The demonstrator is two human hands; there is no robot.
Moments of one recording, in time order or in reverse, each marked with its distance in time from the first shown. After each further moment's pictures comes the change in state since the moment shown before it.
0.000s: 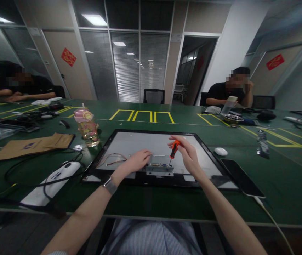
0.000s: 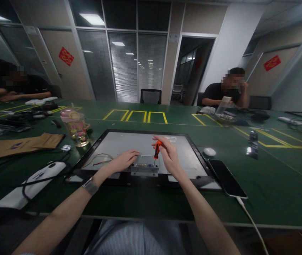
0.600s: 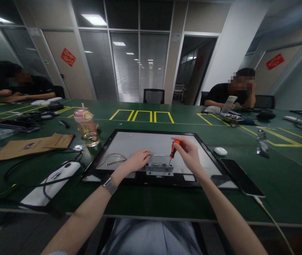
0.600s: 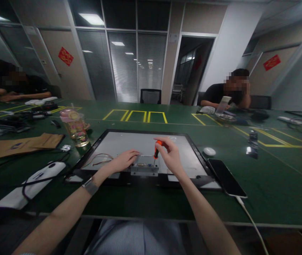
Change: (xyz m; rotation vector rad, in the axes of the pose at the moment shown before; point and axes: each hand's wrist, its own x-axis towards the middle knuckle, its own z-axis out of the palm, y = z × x) left_hand 0.001 0.000 0.000 0.007 -0.010 -0.010; right_hand 0.002 0.008 -0.001 -0.005 0.092 0.072
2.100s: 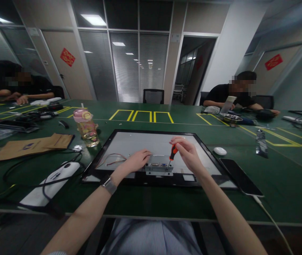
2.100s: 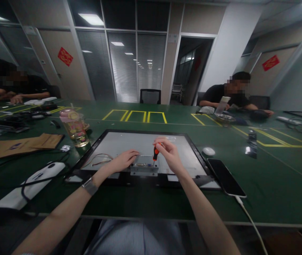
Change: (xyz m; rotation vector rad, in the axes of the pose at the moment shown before) left_hand -0.001 0.002 -0.002 -0.021 -0.005 -0.012; right_hand 0.002 0.006 -0.002 0.229 -0.095 0.056
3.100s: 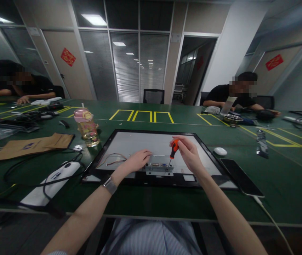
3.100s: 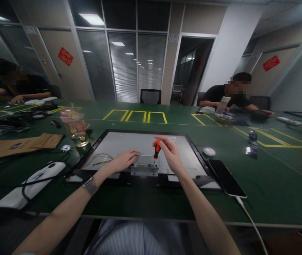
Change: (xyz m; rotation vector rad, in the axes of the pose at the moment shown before) left_hand 0.000 0.001 -0.001 0.007 0.009 0.016; right_hand -0.001 0.000 0.002 0.094 0.040 0.068
